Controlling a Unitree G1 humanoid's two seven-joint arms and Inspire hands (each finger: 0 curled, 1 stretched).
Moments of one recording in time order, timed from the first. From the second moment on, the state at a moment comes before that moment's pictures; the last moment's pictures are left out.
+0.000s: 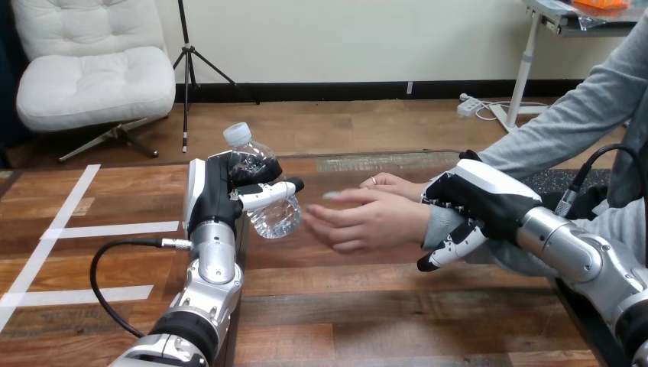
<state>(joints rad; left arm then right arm) -0.75 0.08 0.01 1.25 0.17 -0.28 0.34 -0.71 -0.52 0.34 1.10 -0.48 -0.55 0.16</state>
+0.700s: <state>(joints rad) -0.75 0.08 0.01 1.25 0.17 -0.28 0.34 -0.71 -0.53 0.34 1.10 -0.48 -0.55 0.16</state>
